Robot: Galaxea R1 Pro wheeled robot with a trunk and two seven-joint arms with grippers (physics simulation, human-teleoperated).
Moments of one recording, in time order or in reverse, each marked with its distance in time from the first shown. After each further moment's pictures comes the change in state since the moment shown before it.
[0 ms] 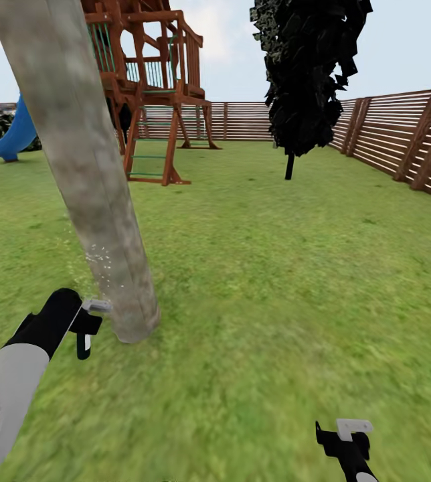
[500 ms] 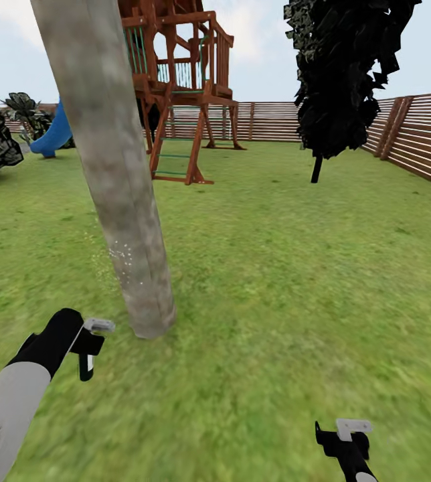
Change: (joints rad) left arm 0.079 -0.019 0.042 0.045 0.002 -0.057 0.004; right arm 0.000 0.001 0.000 0.000 0.000 0.001 0.001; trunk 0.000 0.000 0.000
